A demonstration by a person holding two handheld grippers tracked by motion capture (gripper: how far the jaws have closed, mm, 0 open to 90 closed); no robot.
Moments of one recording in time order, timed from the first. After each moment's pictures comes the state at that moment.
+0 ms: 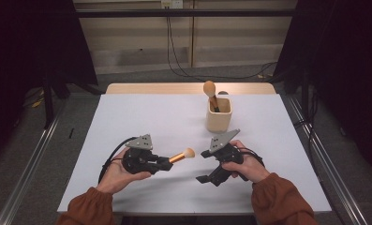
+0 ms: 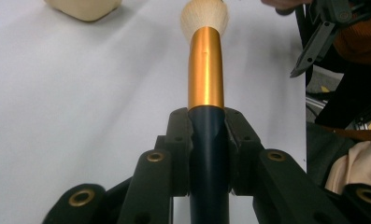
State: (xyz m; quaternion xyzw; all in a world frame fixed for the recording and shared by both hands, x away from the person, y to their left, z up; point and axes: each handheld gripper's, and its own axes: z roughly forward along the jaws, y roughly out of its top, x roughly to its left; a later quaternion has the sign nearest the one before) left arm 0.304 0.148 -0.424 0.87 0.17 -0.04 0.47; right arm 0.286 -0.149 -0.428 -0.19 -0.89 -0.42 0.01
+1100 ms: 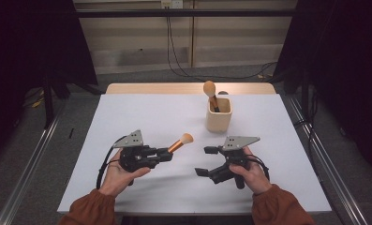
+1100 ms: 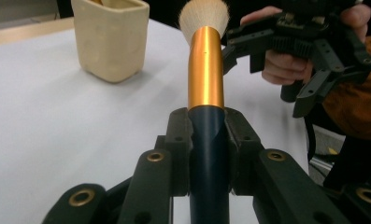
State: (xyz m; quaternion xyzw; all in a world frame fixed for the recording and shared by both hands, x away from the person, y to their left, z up) left arm 0.302 0.157 -0.420 0.79 0.20 0.00 0.57; right arm 0.267 -0.164 -0.433 -0.27 -0.79 -0.55 -0.04
